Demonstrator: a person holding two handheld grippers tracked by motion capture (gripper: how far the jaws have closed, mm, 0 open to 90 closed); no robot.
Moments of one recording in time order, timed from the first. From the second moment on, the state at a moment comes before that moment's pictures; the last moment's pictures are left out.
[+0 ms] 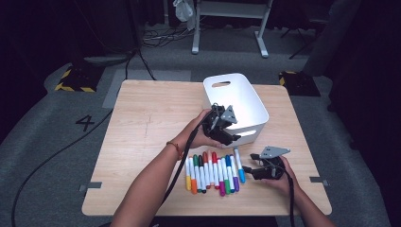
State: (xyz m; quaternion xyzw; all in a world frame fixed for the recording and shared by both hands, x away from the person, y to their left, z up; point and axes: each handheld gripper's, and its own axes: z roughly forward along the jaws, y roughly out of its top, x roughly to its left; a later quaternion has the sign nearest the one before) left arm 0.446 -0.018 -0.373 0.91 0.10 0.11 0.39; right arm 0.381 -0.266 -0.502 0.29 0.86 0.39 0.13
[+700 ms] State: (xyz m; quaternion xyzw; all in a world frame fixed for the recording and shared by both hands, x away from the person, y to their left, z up) left arm 0.458 0.022 -0.384 0.90 0.18 0.10 0.39; right arm 0.380 -0.267 -0.503 0.29 0.86 0.39 0.13
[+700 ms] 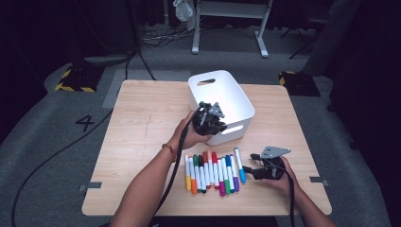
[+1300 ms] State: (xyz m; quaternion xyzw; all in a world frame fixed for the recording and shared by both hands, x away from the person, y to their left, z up) left arm 0.417 0.099 -0.387 0.86 0.30 0.17 0.37; right arm 0.380 -0.268 -0.503 0.29 0.86 0.39 0.13
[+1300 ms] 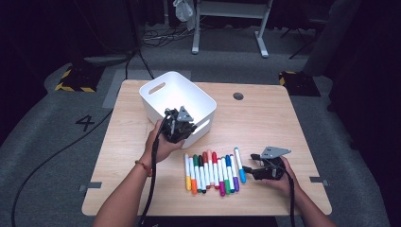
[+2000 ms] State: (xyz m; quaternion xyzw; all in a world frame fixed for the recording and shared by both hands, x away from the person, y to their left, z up) left arm 0.338 0.144 -0.381 0.81 0.32 0.21 0.44; right arm 0.380 -0.268 -0.503 0.29 0.86 0.39 0.13
